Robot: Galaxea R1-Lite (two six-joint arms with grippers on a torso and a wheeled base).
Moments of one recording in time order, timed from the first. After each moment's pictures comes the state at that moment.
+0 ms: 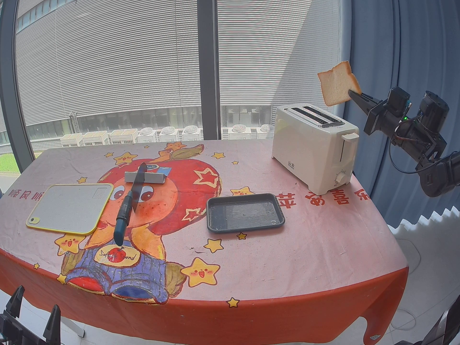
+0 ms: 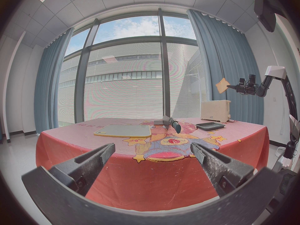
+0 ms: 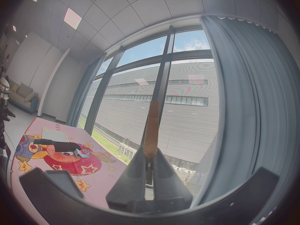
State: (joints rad) left arm -0.01 0.02 -0.02 0.00 0.00 0.00; right arm 0.10 1.89 -1.05 -1.08 0.43 -0.11
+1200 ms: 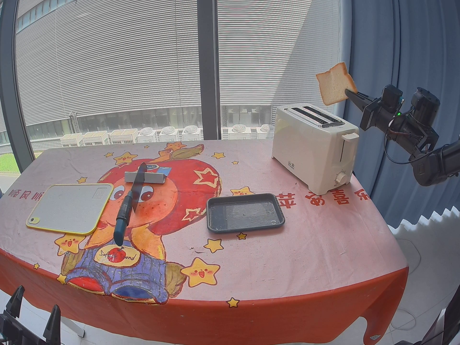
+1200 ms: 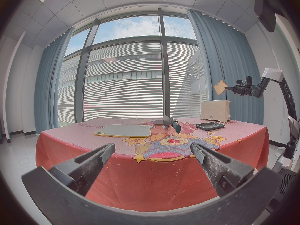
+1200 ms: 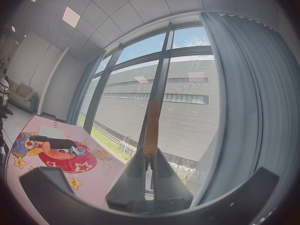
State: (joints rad) left arm -0.01 0.02 -0.02 0.00 0.00 0.00; right arm 0.06 1.98 -1.19 -1.00 0.46 -0.11
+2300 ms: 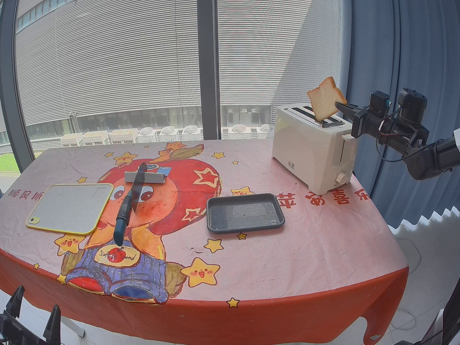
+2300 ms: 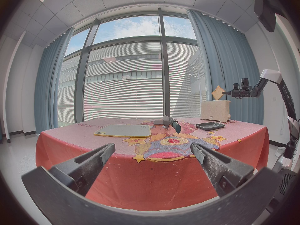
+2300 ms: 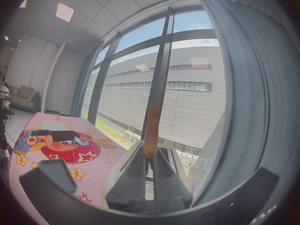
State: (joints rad) left arm -0.01 0.02 -0.02 0.00 0.00 0.00; right arm 0.08 2.03 -1.29 -0.79 0.46 -0.15
